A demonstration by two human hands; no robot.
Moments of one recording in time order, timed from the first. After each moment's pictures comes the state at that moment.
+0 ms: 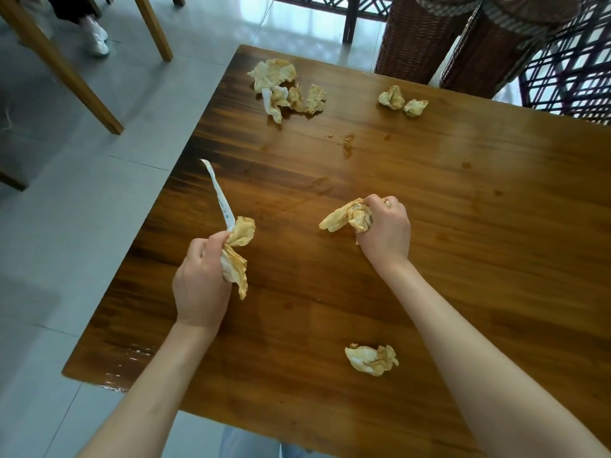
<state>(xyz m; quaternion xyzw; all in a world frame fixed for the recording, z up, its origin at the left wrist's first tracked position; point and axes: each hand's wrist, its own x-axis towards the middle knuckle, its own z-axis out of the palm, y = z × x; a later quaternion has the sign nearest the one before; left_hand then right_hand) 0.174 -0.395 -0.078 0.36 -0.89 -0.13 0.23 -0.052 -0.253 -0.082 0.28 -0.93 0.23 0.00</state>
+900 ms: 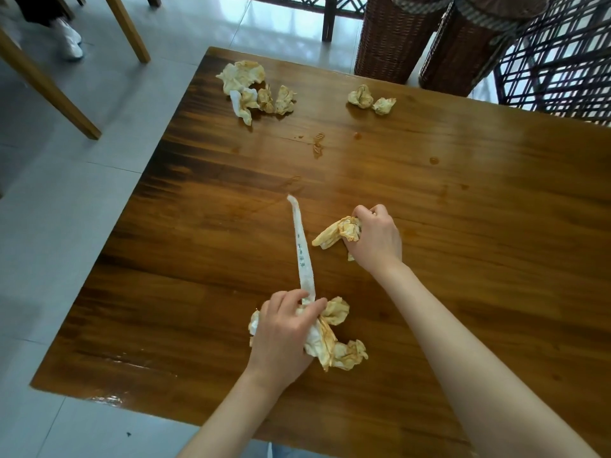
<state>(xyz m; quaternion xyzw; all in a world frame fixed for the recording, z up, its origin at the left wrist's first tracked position) 0.145 -0.264 -0.079 0.16 -0.96 -0.22 0.06 -0.068 -0.214 -0.084 0.28 -0.94 0.15 -0.08</state>
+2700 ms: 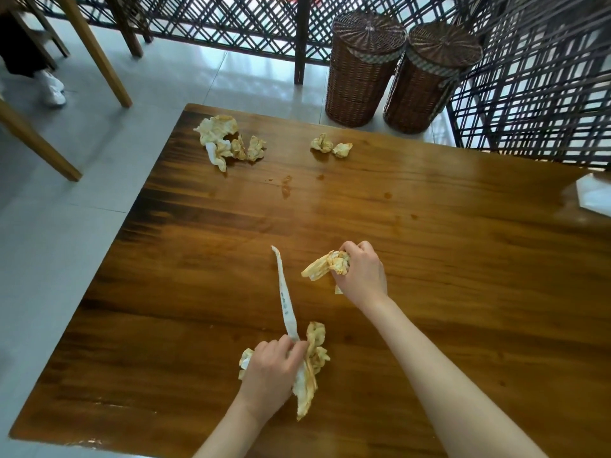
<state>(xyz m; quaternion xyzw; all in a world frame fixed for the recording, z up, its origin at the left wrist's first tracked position) 0.140 -0.248 -0.095 0.05 -0.98 -0.19 0.09 -0.068 -0.180 -0.050 0.24 -0.95 0.20 -0.10</state>
